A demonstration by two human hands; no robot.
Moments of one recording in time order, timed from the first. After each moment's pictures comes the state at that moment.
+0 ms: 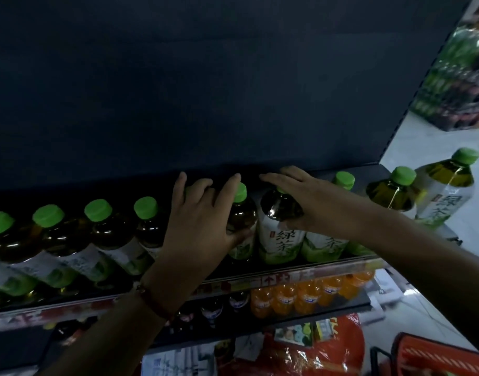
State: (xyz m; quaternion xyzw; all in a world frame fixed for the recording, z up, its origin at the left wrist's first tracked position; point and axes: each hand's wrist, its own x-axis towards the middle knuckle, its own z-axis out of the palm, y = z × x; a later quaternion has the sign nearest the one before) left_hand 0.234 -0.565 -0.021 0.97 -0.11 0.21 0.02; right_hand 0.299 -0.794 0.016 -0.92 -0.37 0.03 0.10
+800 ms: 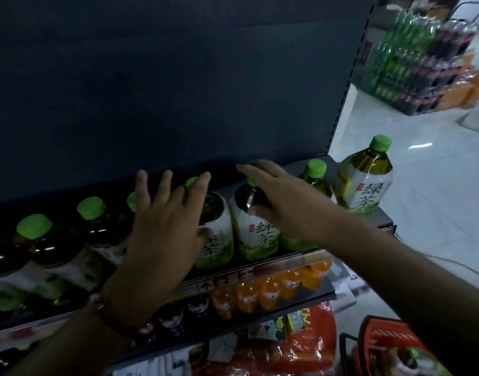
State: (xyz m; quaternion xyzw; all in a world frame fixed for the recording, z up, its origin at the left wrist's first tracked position) left_hand 0.246 -0.661 -0.006 0.98 -0.06 0.14 -0.08; right_hand 0.296 -0.876 0.008 -0.93 -0.31 -0.05 0.18
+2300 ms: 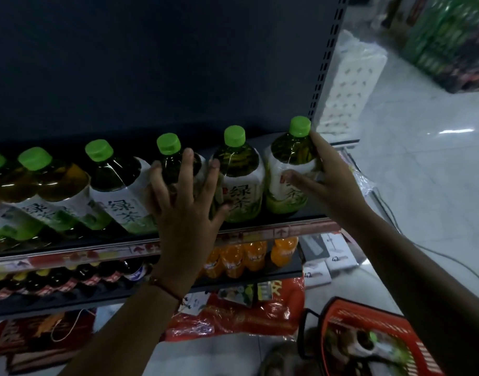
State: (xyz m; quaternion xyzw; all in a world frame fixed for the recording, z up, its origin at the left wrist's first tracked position) left_hand 0.263 -0.824 -0.100 0.95 0.03 0.30 0.00; right_hand 0.351 -1.064 -0.058 -0.84 -0.22 -0.06 0.49
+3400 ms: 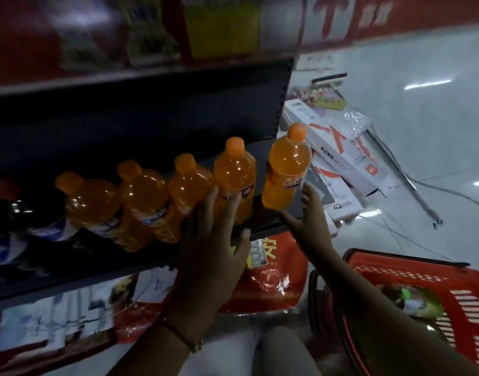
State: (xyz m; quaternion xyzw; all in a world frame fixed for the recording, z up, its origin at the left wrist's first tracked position) left_hand 0.241 -0.885 -0.473 0.95 -0.03 0.13 0.29; right_hand 0.310 -1.076 -0.534 -0.87 0.09 -0.01 0.49
